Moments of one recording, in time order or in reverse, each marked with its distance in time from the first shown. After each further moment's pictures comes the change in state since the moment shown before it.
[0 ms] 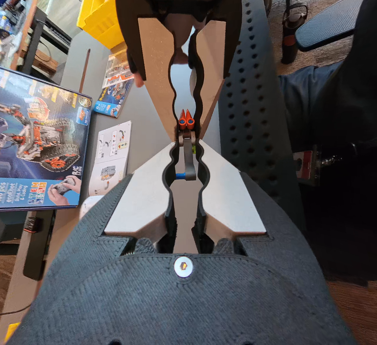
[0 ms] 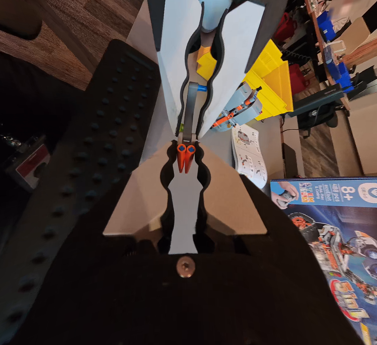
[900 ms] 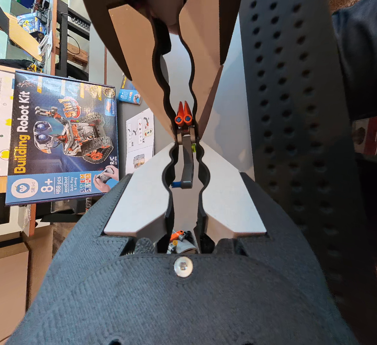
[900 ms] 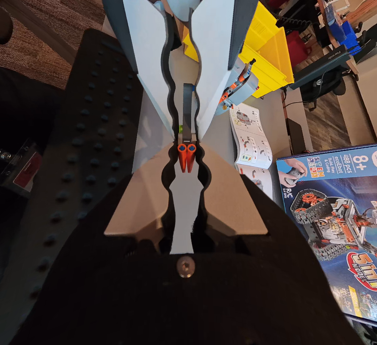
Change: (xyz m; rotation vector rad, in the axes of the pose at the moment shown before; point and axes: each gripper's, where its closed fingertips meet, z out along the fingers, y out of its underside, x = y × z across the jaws) left arm -0.017 0.016 0.017 -0.172 -0.121 0.190; right arm 0.010 0.017 0.005 -0.071 0.037 0.126
